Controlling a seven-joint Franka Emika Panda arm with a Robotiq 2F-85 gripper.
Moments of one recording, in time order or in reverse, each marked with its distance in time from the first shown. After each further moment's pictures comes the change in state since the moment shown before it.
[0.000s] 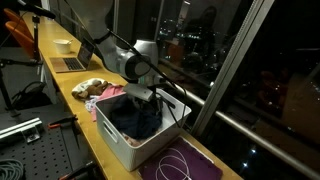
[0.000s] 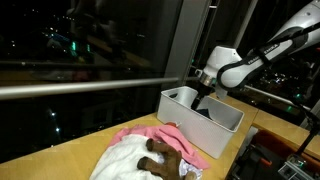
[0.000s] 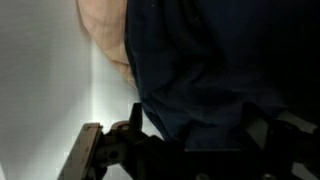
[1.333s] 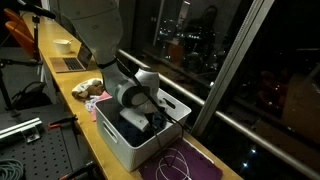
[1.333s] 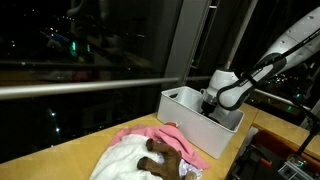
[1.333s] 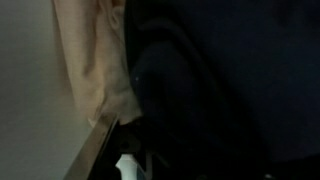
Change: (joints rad) arm -0.073 0.162 -0.029 -0.010 0.046 0.099 0.004
